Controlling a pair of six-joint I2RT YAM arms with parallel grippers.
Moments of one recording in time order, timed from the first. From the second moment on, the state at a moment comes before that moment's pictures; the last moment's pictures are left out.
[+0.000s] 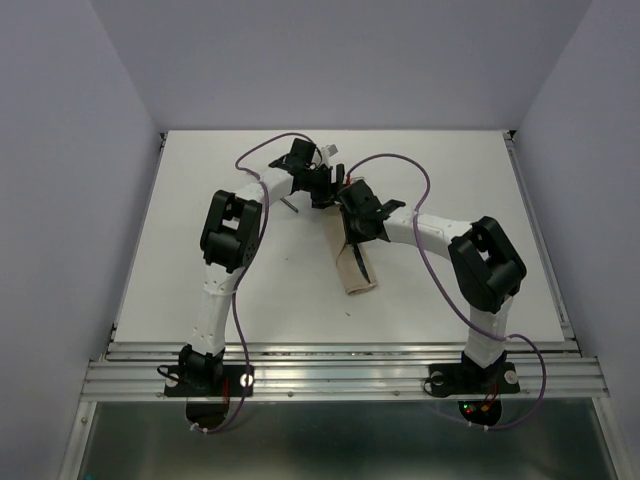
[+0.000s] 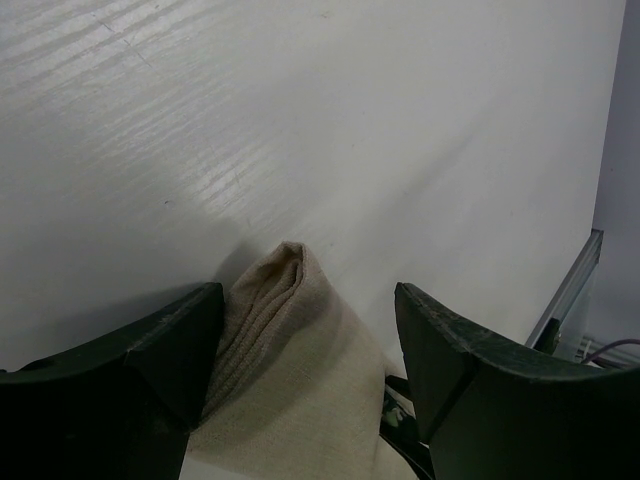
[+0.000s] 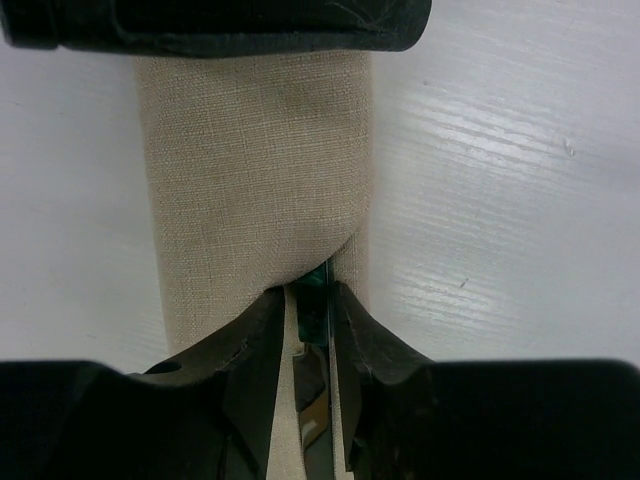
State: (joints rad) left arm -0.42 2.38 1.89 -0.38 0.66 -0.45; right arm 0.66 1.90 1.31 -0.36 0.23 0.39
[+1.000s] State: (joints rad) left arm -0.42 2.38 1.89 -0.40 0.66 -0.44; right arm 0.66 1.88 1.26 -0.34 0.22 0.38
